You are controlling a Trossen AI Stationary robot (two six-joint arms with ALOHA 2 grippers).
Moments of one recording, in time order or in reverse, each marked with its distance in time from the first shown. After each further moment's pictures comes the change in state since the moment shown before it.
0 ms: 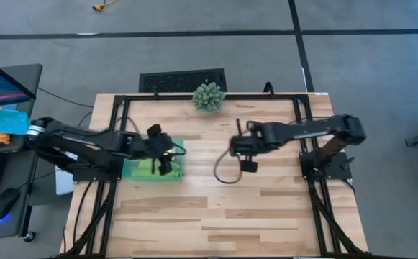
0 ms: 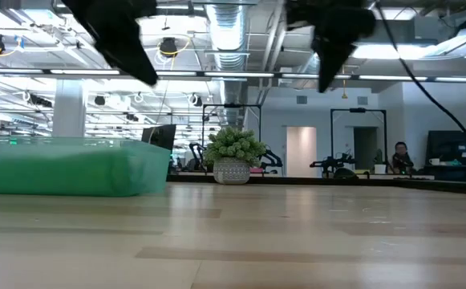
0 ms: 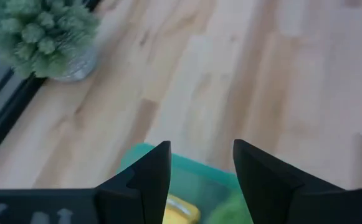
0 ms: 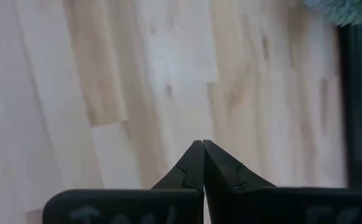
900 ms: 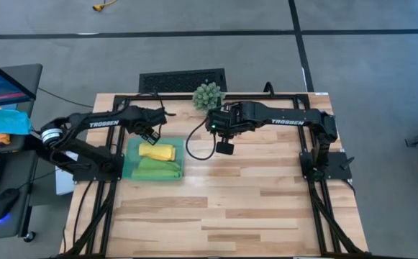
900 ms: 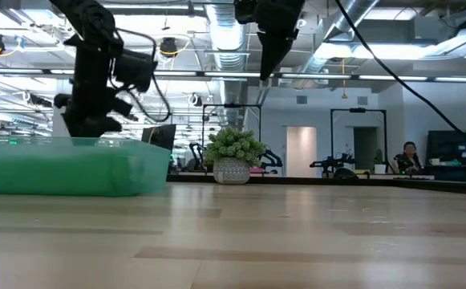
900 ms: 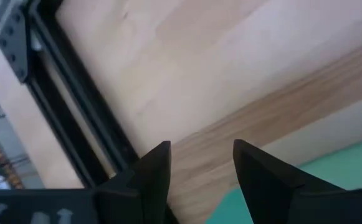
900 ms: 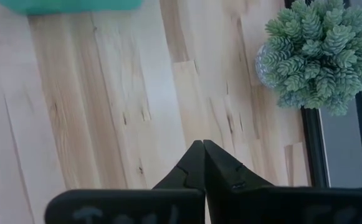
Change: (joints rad) left arm 0.634 0.211 -0.061 -0.462 -0.023 -0.156; right arm -0.150 0.218 0.383 0.018 -0.056 -0.151
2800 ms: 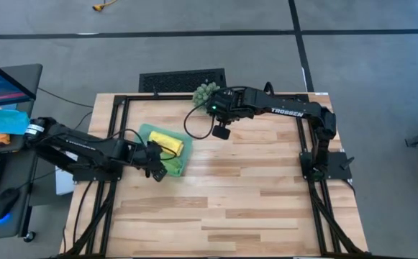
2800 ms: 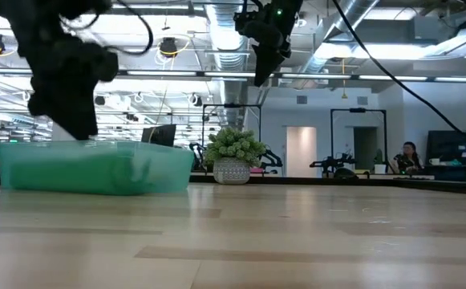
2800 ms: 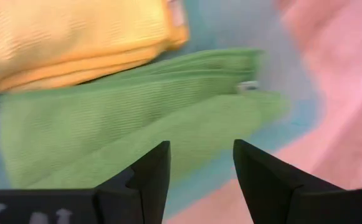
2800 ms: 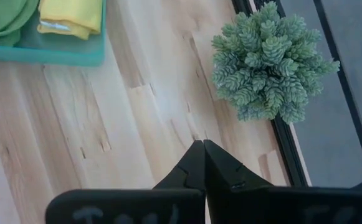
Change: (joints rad) left arm -0.686 -0.295 -0.188 0.352 0.226 -0.519; right arm -0.133 -0.001 0.001 0.097 0.001 -0.029
